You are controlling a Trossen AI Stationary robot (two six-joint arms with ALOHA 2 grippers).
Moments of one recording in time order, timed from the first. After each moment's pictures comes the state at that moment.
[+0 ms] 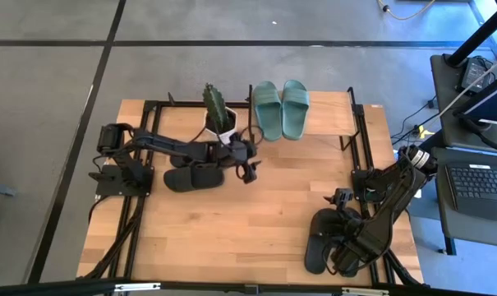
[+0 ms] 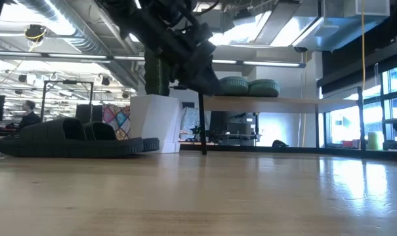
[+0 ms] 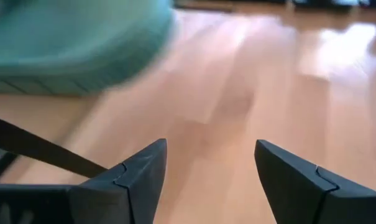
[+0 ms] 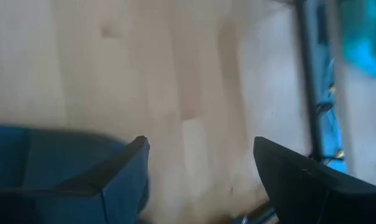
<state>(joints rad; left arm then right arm) 0.05 1.70 1.05 0.04 -0.35 -0.10 0.92 1.67 1.35 -1.56 0.63 1.08</state>
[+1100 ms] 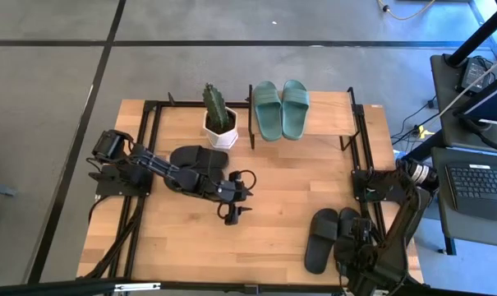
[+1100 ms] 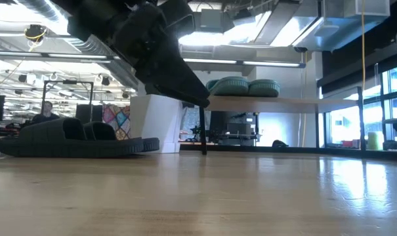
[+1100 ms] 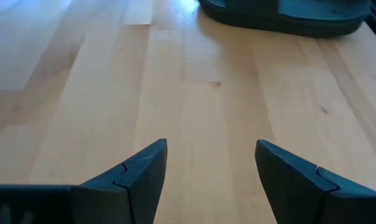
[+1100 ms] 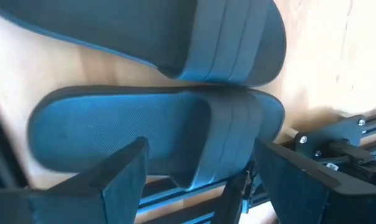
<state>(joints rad) -0.23 1.70 0.88 0.20 -0.17 -0.15 1.11 1.80 1.42 -1.46 0.10 1.23</state>
